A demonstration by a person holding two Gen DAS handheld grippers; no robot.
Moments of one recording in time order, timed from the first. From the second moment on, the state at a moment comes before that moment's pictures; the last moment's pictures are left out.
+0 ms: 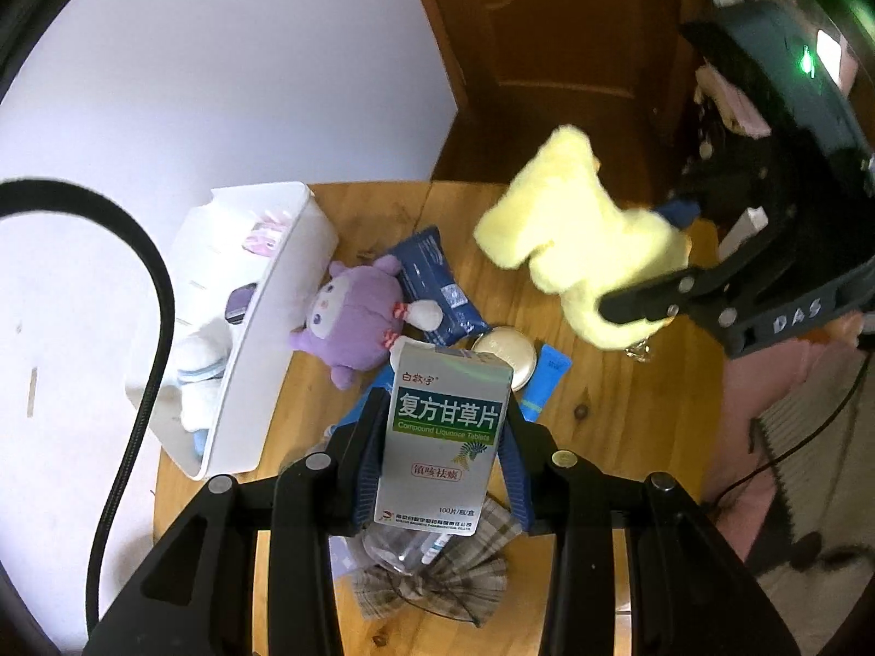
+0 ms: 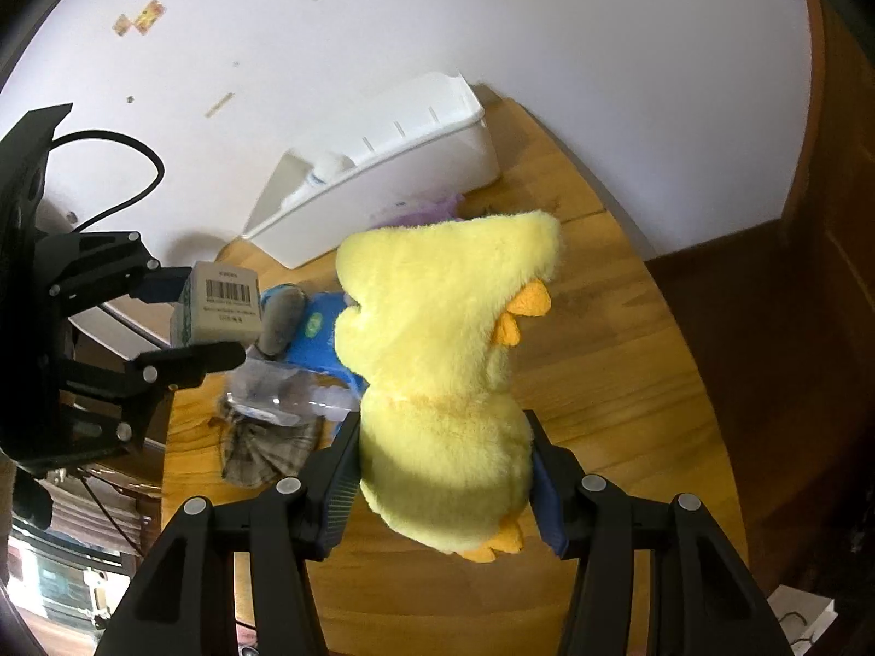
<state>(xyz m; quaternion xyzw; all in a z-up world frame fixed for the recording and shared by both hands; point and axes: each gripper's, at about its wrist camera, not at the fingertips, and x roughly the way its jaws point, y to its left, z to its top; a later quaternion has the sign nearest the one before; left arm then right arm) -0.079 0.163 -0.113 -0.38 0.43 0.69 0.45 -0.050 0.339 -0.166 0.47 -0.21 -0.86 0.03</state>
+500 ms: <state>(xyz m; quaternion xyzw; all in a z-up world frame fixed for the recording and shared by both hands) -0.098 0.150 -0.049 -0.35 0.32 0.78 0.40 -0.046 0.318 -0.121 0.43 -0.18 -0.88 0.05</state>
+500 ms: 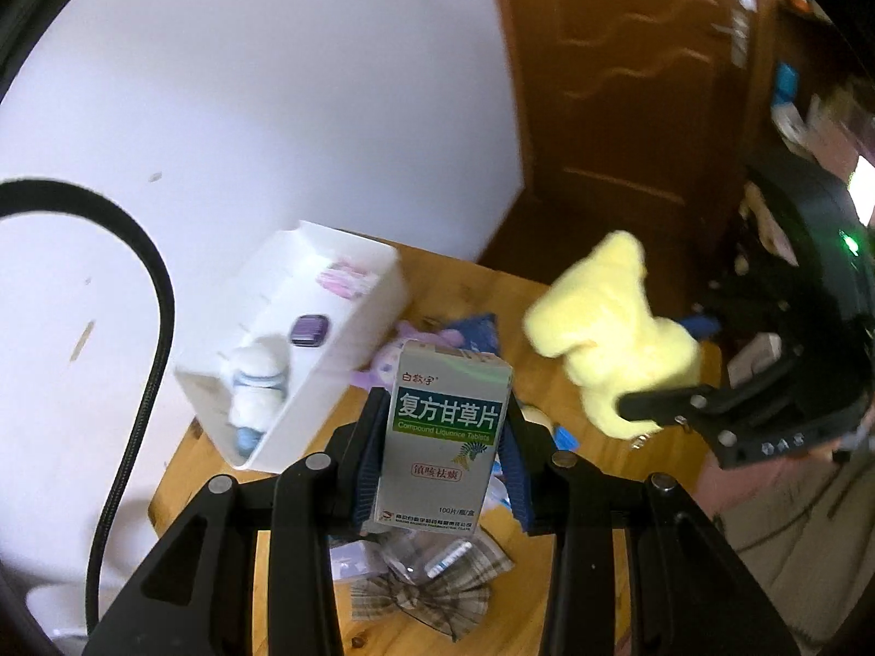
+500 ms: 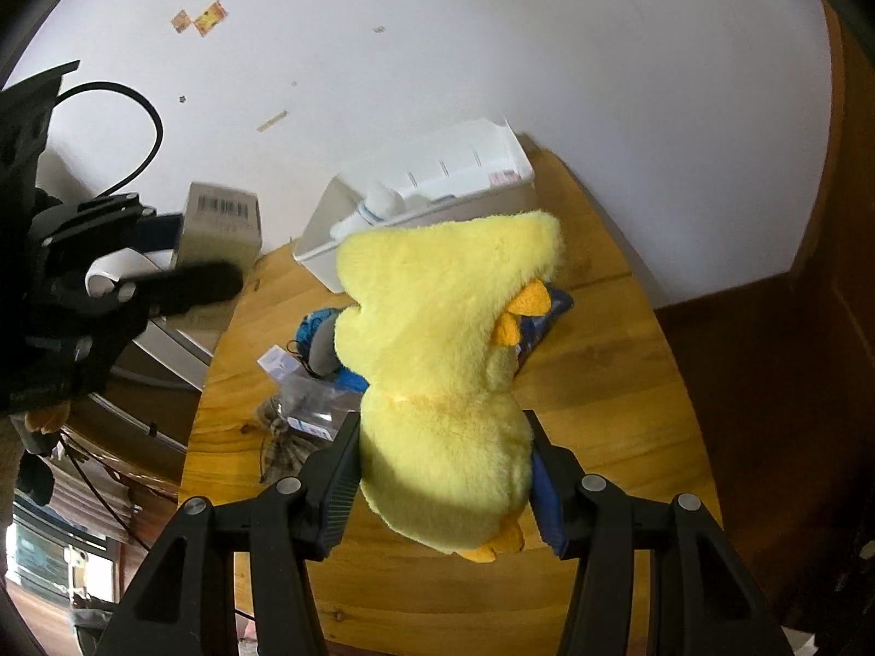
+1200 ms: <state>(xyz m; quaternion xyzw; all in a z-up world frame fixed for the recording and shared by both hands) -0.244 0.122 -0.020 -0.40 0.16 0.89 0.17 -0.112 0.314 -0.020 0.35 -0.12 -0.93 0.05</state>
